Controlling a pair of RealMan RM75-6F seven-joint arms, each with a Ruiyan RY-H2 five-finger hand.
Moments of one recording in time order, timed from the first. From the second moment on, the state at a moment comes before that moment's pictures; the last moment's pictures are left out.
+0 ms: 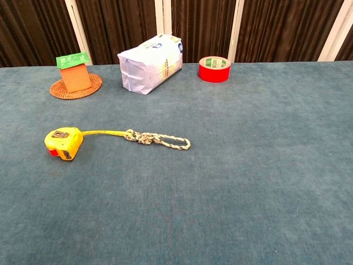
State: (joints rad) left arm -0.16 -1.08 0.22 -1.67 1.51 1.71 0.07; right arm 0.06 -1.15 0.05 -1.61 -1.56 1.53 -0.06
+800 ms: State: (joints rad) left arm -0.13 -1.10 0.15 -1.66 1.53 1.63 0.08; right arm 0.06 -1.15 0.04 -1.61 -1.58 1.52 -0.03
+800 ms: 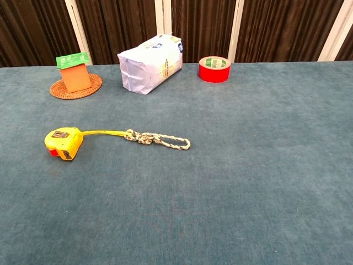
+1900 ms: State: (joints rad) left arm -0.12 -1.08 0.10 -1.68 1.52 1.54 0.06; right arm 0.60 -1.37 0.27 -1.60 -1.44 0.97 -0.01
